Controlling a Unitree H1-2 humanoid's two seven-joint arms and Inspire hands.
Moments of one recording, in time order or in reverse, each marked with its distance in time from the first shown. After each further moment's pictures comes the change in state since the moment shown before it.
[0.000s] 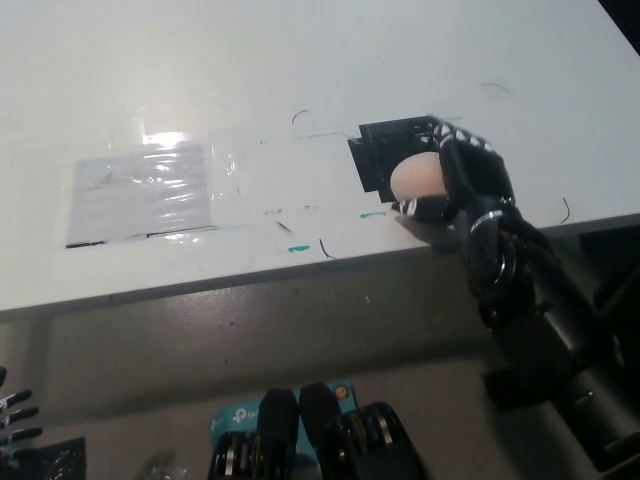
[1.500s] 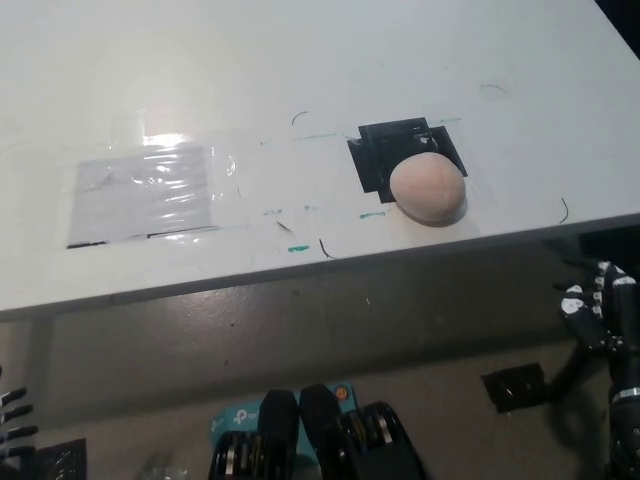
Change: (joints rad) left_arm -0.001 0.000 0.011 -0.004 0.003 0.014 0.000; right_arm 0.567 0.117 -0.586 -0.365 0.398 -0.230 -0.056
